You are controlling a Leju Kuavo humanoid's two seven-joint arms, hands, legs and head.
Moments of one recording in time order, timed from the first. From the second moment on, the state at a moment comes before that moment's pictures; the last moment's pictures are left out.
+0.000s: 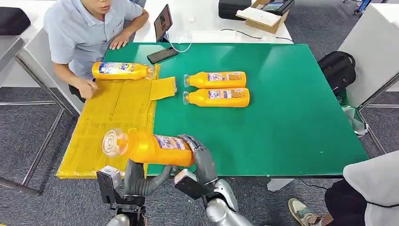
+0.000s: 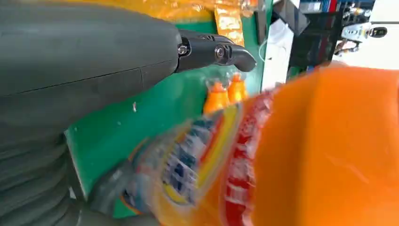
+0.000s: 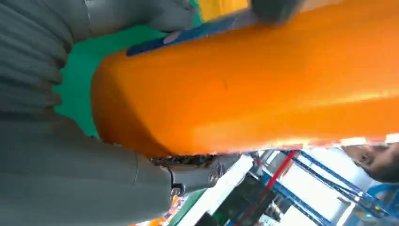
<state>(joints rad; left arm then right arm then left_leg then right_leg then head) 0.05 -0.11 -0.52 -1.47 0.16 0.37 -0.51 -0.22 0.21 0.51 -0.98 0.41 -0.47 -0.59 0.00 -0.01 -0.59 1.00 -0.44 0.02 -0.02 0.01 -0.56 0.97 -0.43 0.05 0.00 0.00</state>
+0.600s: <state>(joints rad) 0.04 -0.10 -0.54 -1.50 0.30 0.23 -0.47 -0.28 0.23 0.63 -0.84 0.38 -0.46 -0.60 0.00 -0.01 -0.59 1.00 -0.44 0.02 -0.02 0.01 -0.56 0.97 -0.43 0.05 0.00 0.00</state>
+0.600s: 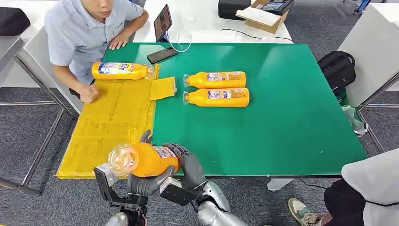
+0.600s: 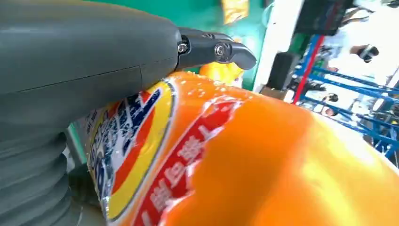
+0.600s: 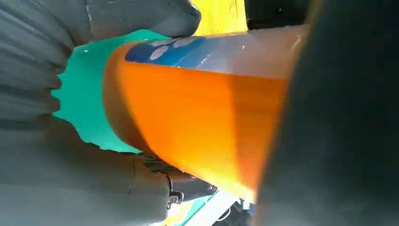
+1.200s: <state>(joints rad) 0.05 -0.10 -0.47 -1.50 0.34 0.34 -0.46 -0.25 0.24 0.70 -0.82 0.37 -0.55 -0.64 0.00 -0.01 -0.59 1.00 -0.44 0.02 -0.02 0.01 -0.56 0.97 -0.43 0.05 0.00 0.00</state>
